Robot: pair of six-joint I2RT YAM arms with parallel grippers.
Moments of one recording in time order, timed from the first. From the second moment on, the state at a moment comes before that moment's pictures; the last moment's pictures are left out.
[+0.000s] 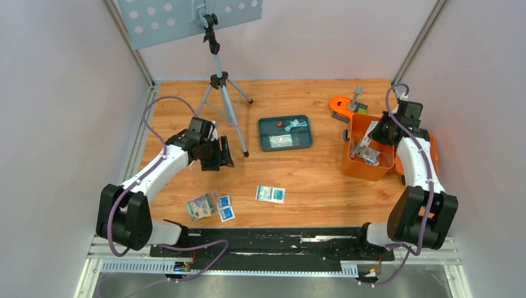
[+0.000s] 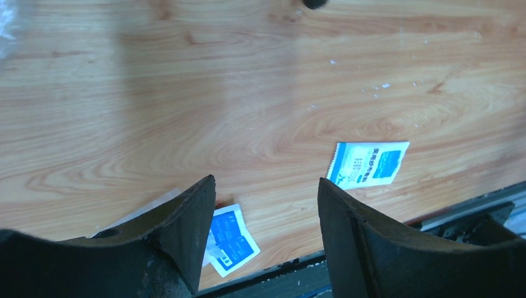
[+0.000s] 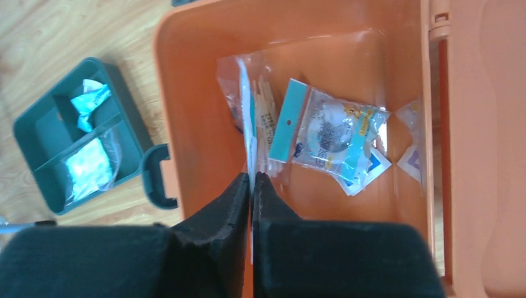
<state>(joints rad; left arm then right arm) -0.34 1.35 0.93 -0.63 0.23 -0.49 -0.25 1.35 1.09 -0.51 -0.20 0.32</state>
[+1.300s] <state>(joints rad) -0.13 1.84 1.26 -0.56 -0.20 -1.02 -0.23 1.17 1.09 -0.47 -0.26 0.35</state>
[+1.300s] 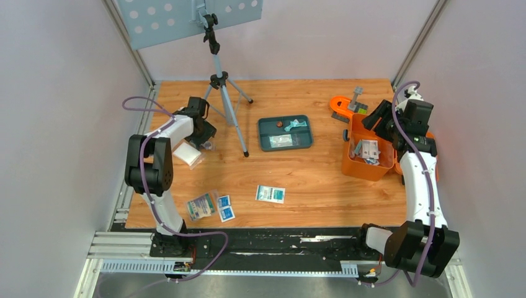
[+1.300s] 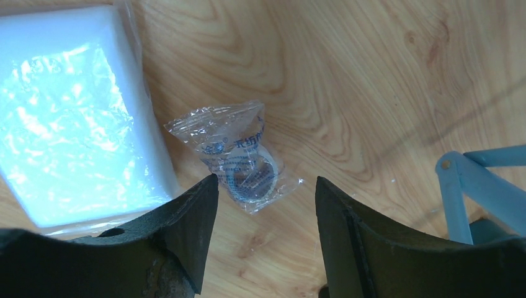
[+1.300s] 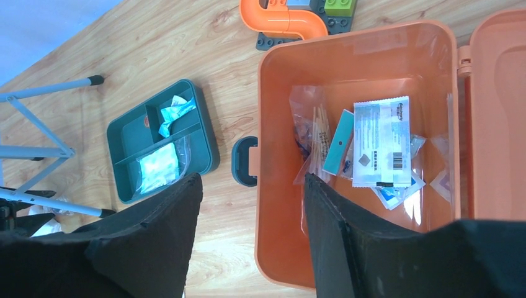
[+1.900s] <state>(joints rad) -0.14 1.91 1.28 -0.59 -0.23 -1.05 -0.22 1.17 1.09 -0.47 -0.27 0.37</state>
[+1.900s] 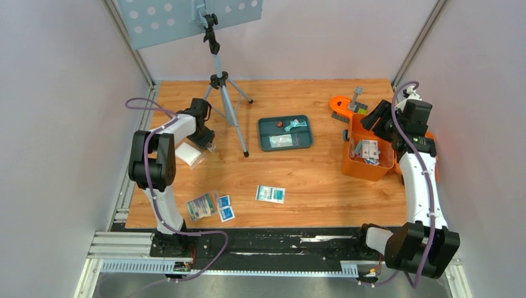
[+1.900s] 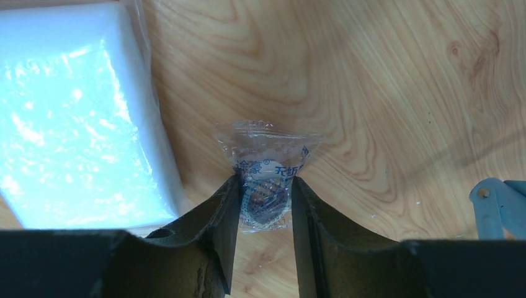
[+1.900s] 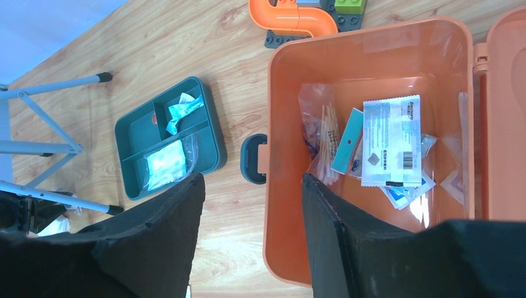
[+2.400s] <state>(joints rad) -0.34 1.56 1.03 -0.61 -0.19 -0.92 -0.20 1.13 1.08 -0.47 -0.30 0.38</state>
